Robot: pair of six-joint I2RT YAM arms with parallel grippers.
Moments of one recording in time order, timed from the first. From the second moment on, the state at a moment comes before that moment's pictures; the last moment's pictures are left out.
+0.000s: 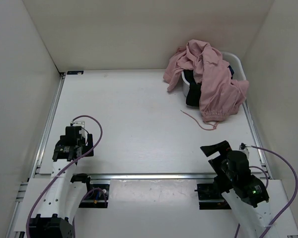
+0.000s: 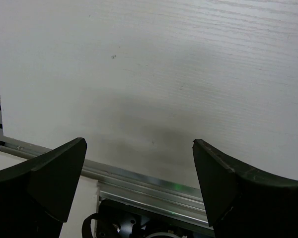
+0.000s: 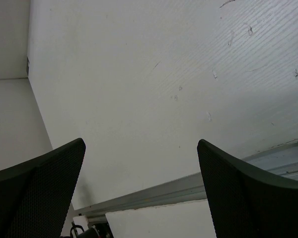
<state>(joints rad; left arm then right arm) 0.01 0.70 0.56 -0.85 -0.27 0.00 0.40 0.00 0.44 -1.06 0.13 1.22</state>
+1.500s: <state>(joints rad) 0.01 1.15 1.08 -0.84 0.03 0.00 0.05 1.99 1.98 -0.88 0.50 0.38</state>
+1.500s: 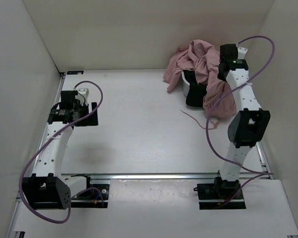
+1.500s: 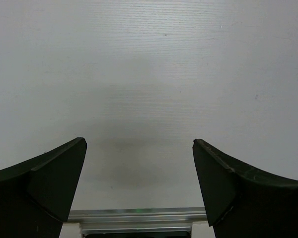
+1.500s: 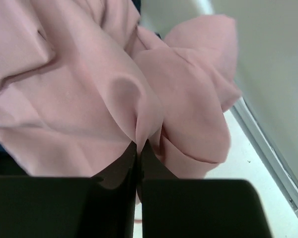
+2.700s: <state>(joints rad) 0.13 1.02 1.19 -0.85 -0.11 0.00 0.48 1.77 1.85 -0.87 -0.35 0.37</state>
